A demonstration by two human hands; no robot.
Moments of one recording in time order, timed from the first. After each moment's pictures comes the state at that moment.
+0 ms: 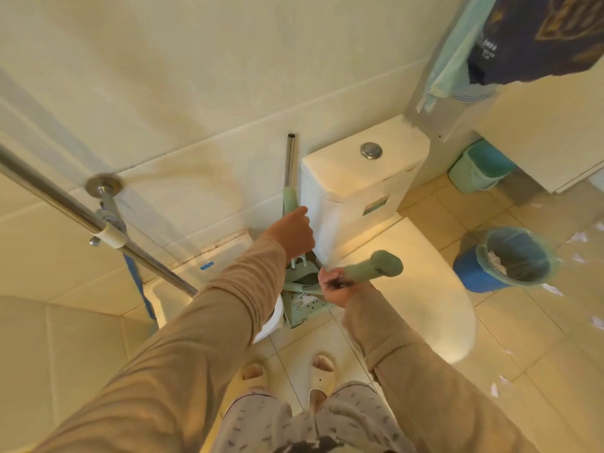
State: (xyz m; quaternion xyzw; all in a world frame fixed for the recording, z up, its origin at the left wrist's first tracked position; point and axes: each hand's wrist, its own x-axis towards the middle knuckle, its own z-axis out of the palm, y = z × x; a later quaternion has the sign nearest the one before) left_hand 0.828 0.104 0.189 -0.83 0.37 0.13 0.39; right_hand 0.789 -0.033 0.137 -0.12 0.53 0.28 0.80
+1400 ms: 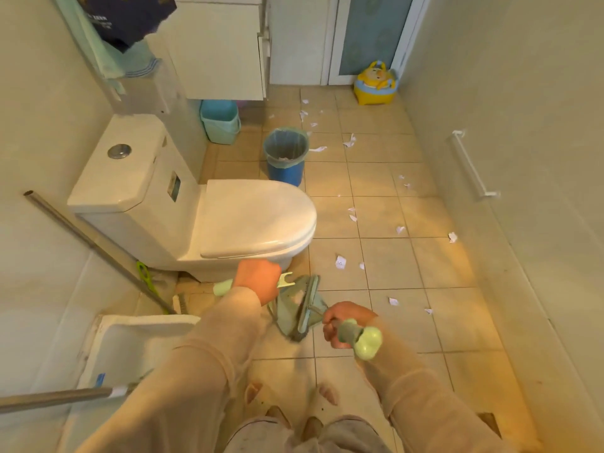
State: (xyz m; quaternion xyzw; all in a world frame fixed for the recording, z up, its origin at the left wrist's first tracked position) left_hand 0.629 0.022 0.133 -0.80 0.56 0.10 0.20; right_hand 0.453 -0.059 0.125 -0.39 0.57 0.18 0.70
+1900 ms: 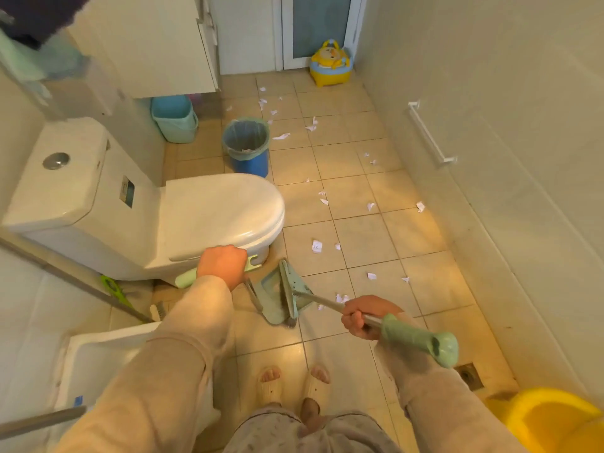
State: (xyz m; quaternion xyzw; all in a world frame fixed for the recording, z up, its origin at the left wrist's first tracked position) left_hand 0.621 0.009 0.134 -0.80 0.55 0.06 0.23; right_hand 0.346 -0.074 0.128 -0.19 0.59 0.09 0.78
